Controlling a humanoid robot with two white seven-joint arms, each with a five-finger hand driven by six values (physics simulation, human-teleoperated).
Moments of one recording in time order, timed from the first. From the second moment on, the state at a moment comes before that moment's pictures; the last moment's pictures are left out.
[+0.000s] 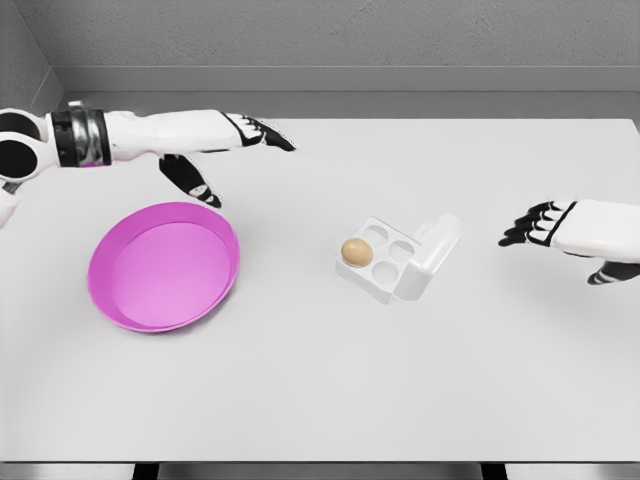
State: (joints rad) left arm -0.96 0.70 -0.87 -1.25 -0.01 -0.61 -0.61; right arm -0.31 -1.13 0.35 -1.67 0.31 -0.61 0.61
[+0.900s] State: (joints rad) left arm -0.92 0.82 -0.84 -1.32 0.00 -0.61 -0.61; right arm -0.32 -0.99 0.46 -1.69 0.44 -0.61 0.61
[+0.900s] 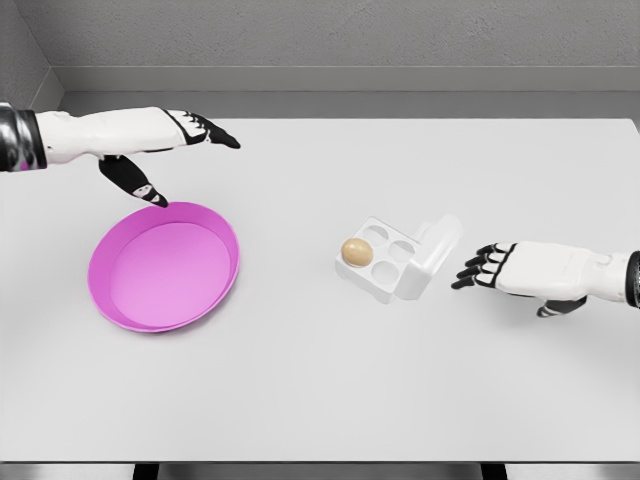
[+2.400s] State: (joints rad) left arm -0.90 0.81 -0.84 -1.34 -0.01 -0.61 -0.61; right arm -0.52 -0.83 0.54 -1.75 0.33 -0.61 0.61
